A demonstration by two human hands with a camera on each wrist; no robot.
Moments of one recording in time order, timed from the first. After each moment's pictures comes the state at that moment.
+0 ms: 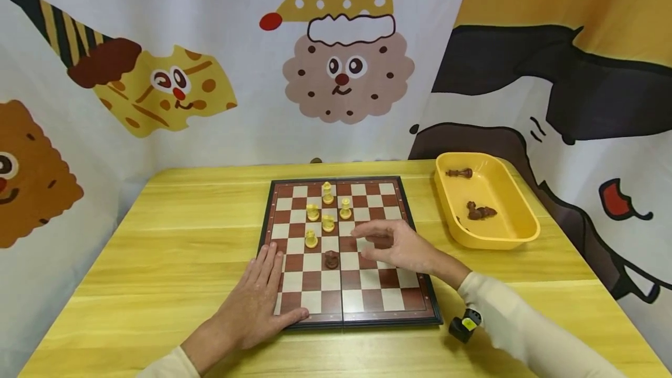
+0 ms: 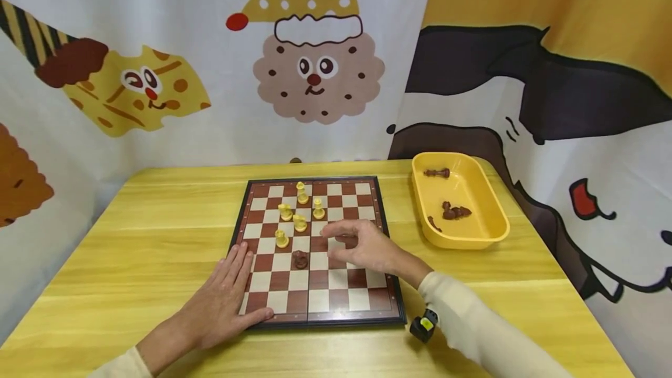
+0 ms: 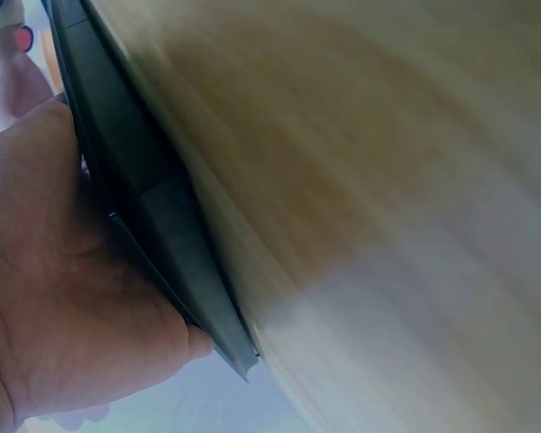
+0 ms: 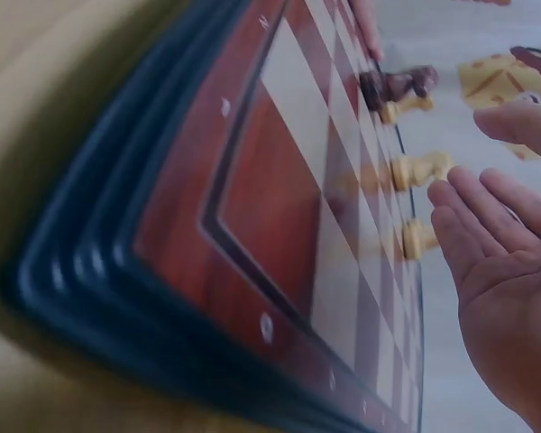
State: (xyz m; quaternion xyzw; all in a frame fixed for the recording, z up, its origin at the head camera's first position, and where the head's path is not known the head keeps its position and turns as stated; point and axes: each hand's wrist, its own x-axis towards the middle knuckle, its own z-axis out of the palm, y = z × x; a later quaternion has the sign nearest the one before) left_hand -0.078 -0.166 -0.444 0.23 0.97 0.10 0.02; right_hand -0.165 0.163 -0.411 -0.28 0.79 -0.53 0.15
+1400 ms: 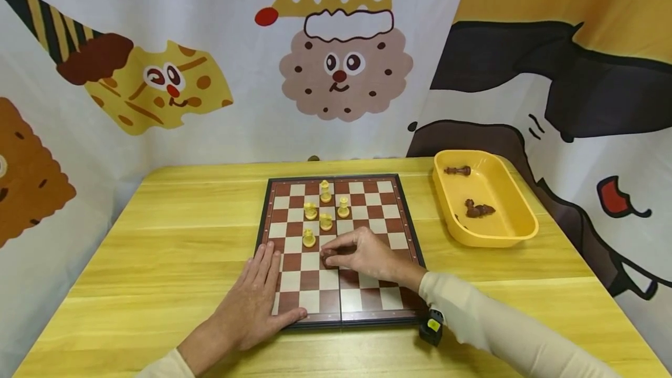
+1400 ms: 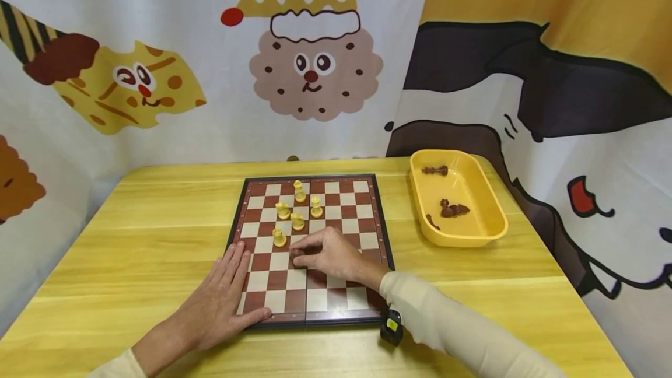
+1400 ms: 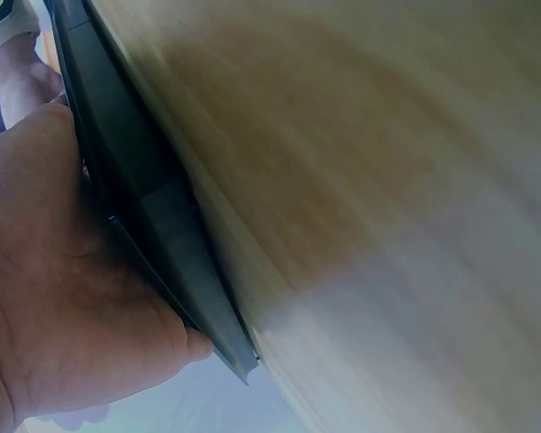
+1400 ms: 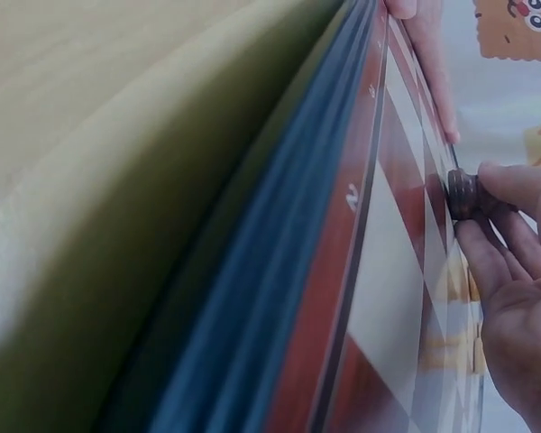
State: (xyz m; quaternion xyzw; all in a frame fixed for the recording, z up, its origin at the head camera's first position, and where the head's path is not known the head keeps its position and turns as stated) left_hand -0.079 -0.164 -0.446 0.22 0.97 0.09 0.03; right_hand -0.164 0.104 -0.434 -0.26 0.79 -0.53 0.16
